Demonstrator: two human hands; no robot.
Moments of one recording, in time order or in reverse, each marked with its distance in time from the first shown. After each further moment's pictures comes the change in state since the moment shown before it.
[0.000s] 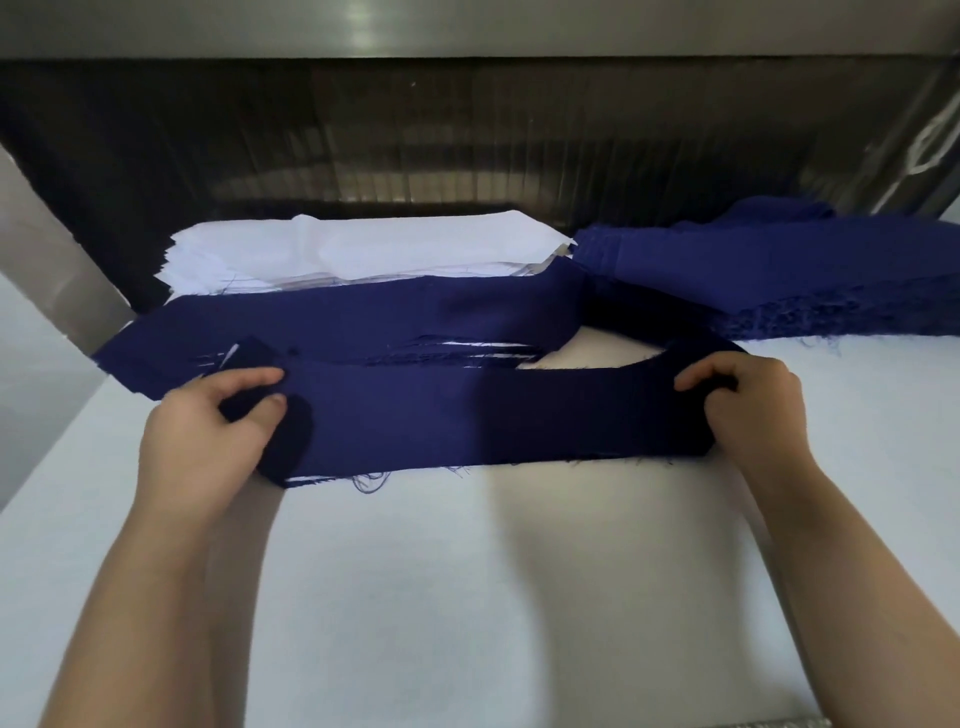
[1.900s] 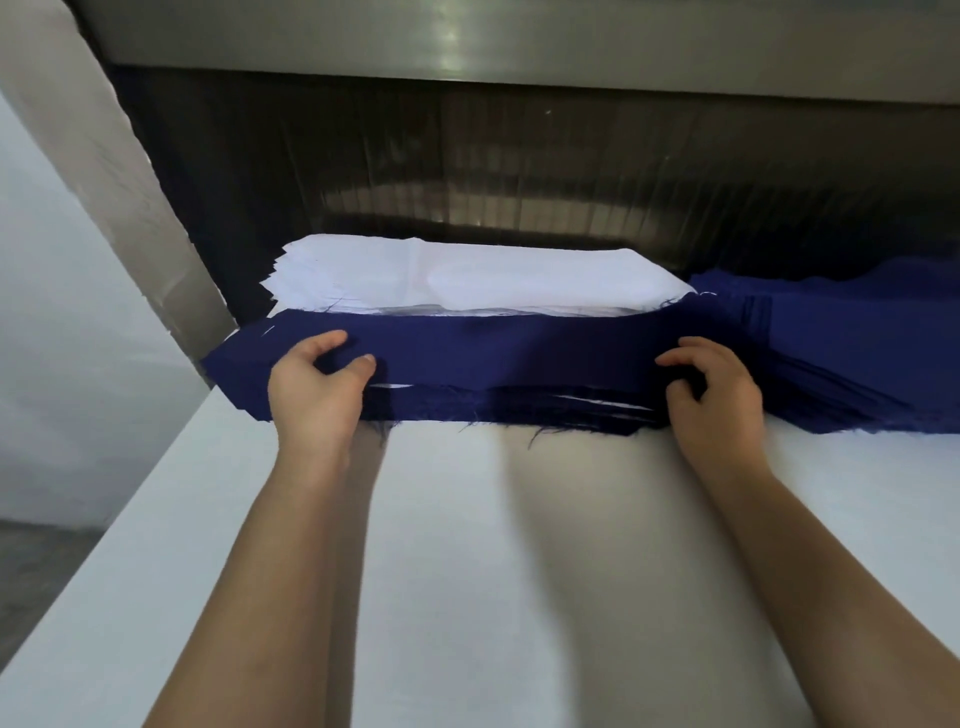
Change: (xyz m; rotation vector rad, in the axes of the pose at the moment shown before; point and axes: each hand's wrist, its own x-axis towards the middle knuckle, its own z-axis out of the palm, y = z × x) left_hand 0.078 -0.011 0.025 -0.436 0.195 -0.268; right_hand 0.033 -0.065 0.112 0.119 -0.058 -0.261
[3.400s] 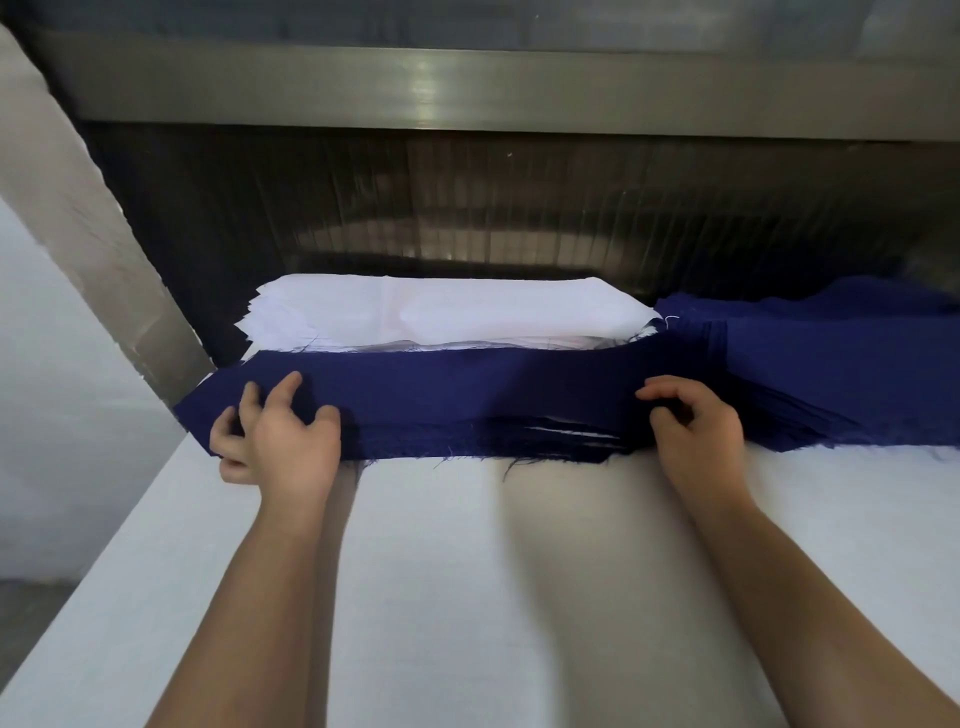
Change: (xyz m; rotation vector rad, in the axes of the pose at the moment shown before) left_hand 0.003 -0.011 0.007 0.476 0.120 0.023; right_hand -0.002 0.005 -0.006 0.256 0.033 0.097
